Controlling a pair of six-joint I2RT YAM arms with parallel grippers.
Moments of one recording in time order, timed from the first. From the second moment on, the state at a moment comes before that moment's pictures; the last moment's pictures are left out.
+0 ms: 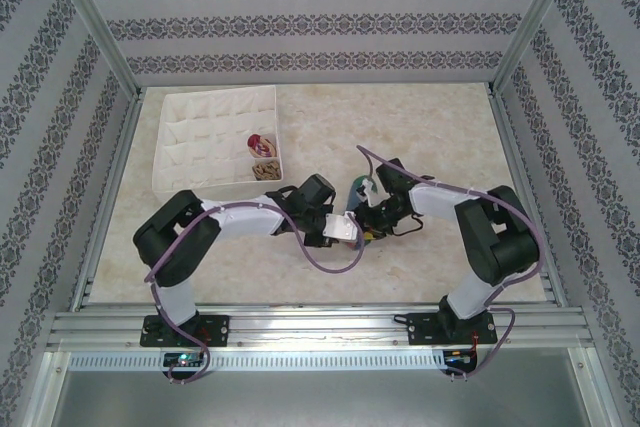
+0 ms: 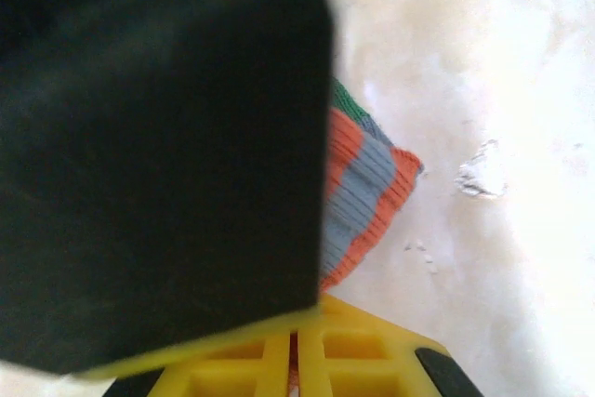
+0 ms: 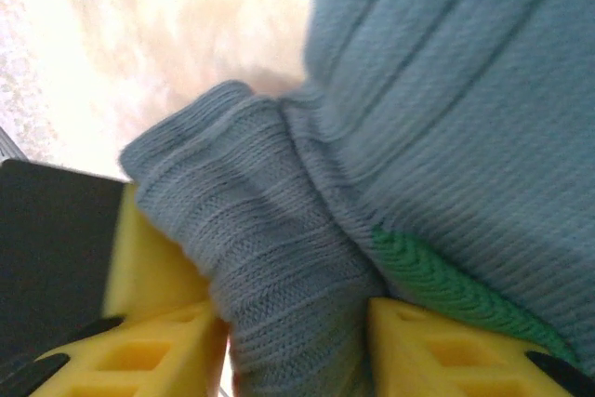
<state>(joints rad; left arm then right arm) -0.81 1.82 1.03 -0.23 0.36 0.83 0.38 1.65 0.80 -0.48 -0.76 0.38</state>
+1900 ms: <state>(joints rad) -0.66 1.94 1.34 -0.66 0.68 0.39 0.29 1.55 0.67 -0.27 -0.58 0.50</state>
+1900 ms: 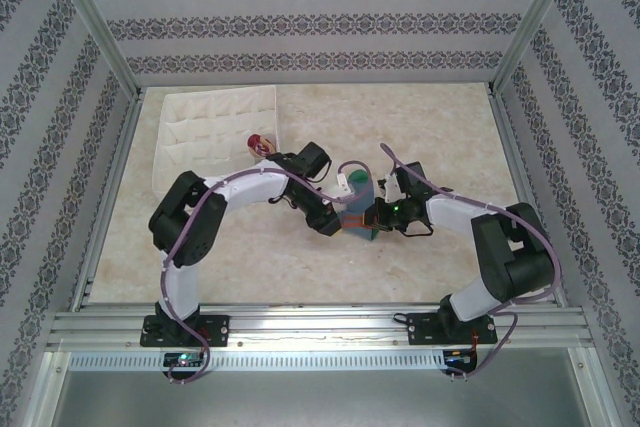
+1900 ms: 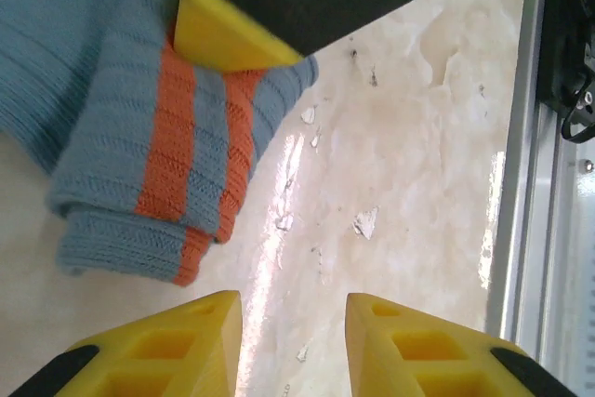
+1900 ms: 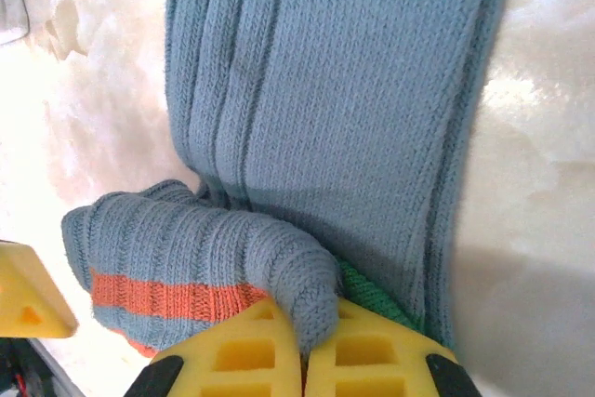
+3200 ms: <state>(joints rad) -0.80 1.85 1.01 0.00 0.29 1.00 0.25 1.70 0.80 -0.37 -0.73 0.47</state>
